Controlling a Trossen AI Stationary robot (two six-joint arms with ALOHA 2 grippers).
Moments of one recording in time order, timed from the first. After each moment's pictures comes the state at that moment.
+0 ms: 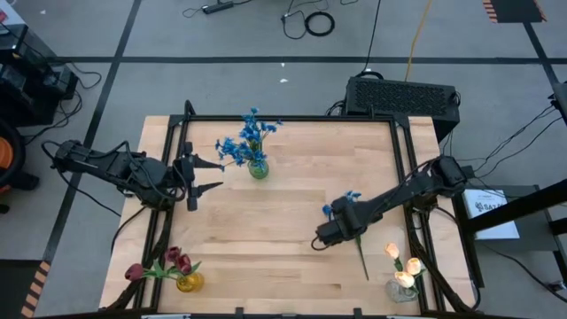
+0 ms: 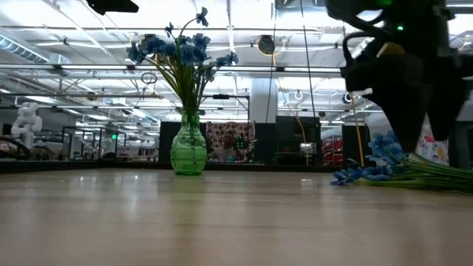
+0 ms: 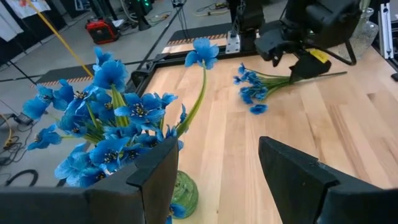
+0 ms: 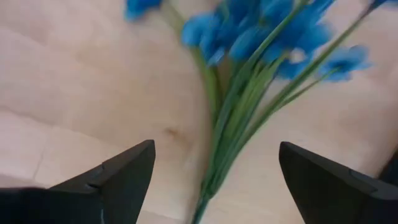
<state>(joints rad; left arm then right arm) -0.30 0.67 0.81 -0.53 -0.47 0.03 0.37 1.76 1.20 -1.19 0.07 1.51</state>
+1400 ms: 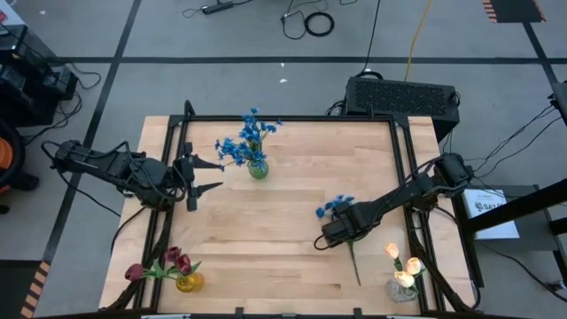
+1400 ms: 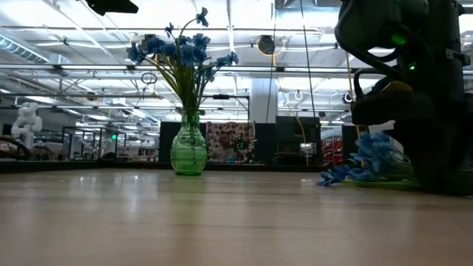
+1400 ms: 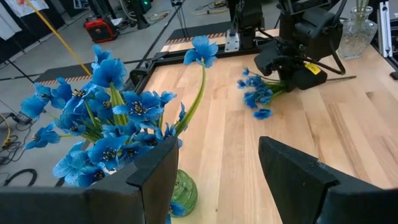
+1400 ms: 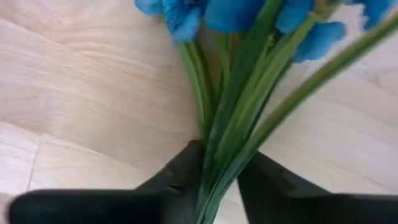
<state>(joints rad) -0.30 0.67 0.81 -0.54 -0.47 0.03 0.37 1.76 0.94 -0.83 0.00 1.54</state>
